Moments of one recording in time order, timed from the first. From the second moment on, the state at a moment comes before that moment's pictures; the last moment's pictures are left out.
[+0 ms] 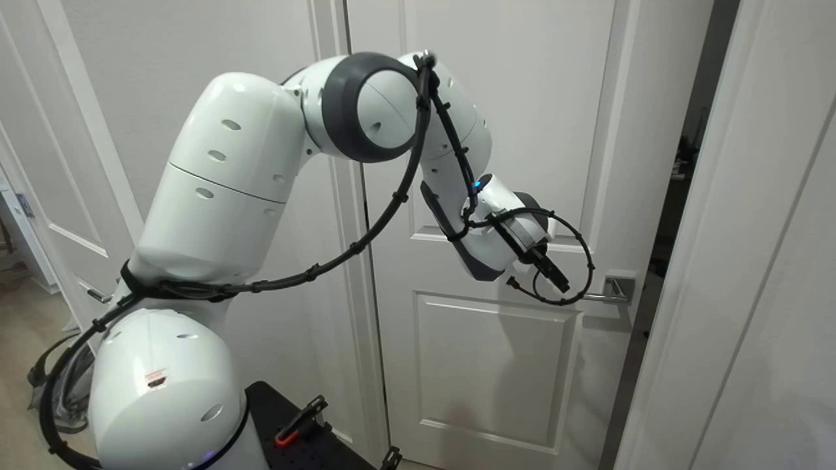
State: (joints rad) arm -0.30 0.55 -0.05 -1.86 -1.20 2.93 1.54
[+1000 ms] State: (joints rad) arm -0.26 0.67 -0.16 -1.71 -1.45 2.91 1.77
